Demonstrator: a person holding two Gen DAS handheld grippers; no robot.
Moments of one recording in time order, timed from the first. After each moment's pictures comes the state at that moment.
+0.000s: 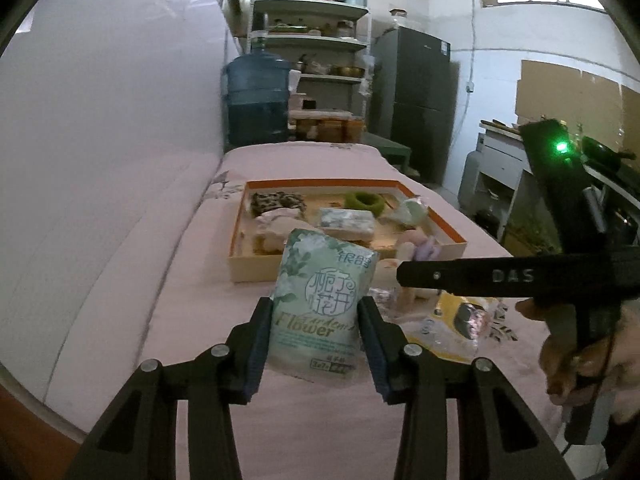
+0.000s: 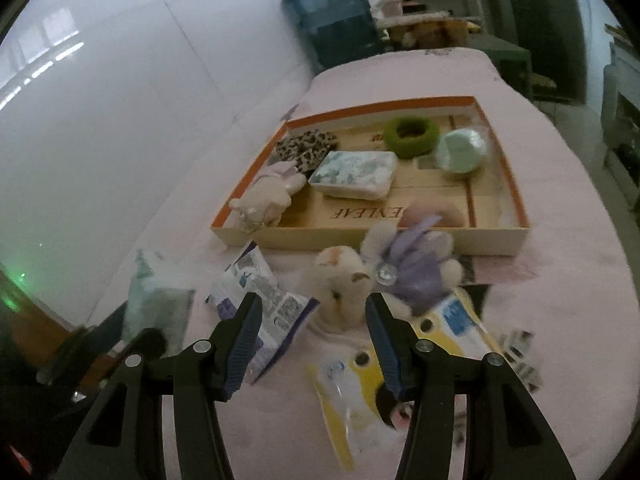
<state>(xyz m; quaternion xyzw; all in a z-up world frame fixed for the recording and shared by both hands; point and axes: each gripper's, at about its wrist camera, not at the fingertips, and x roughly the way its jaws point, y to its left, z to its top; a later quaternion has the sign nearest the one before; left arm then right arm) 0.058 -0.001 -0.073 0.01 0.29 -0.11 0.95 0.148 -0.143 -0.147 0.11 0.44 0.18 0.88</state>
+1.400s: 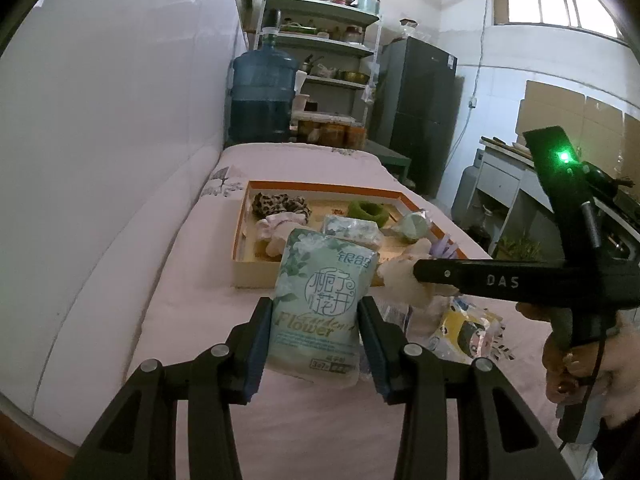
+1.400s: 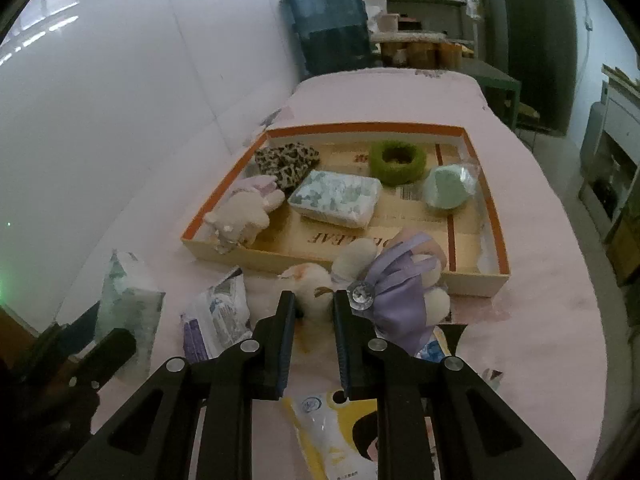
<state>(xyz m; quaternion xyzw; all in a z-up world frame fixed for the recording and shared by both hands) 0.067 0.018 -0.074 -0.03 0.29 -0.13 0.95 0.159 -0.131 -0.132 0.04 0.42 0.13 0.90</state>
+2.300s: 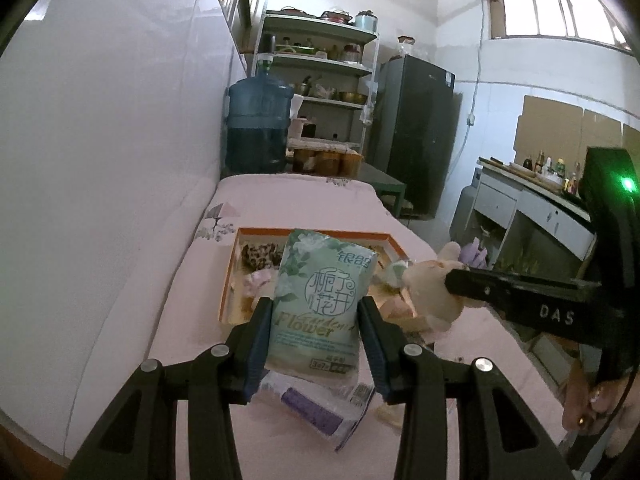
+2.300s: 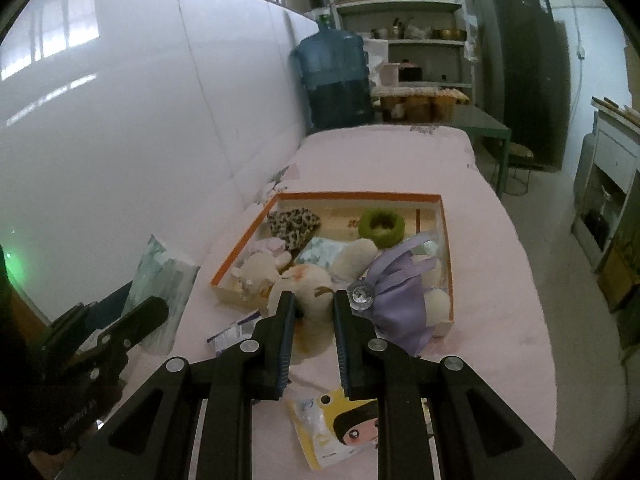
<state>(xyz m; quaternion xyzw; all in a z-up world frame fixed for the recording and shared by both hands) 0.080 -0.003 -0.018 -0.03 0.26 -0.12 0.96 0.123 -0.156 -0.058 0.04 0.35 0.14 0.93</state>
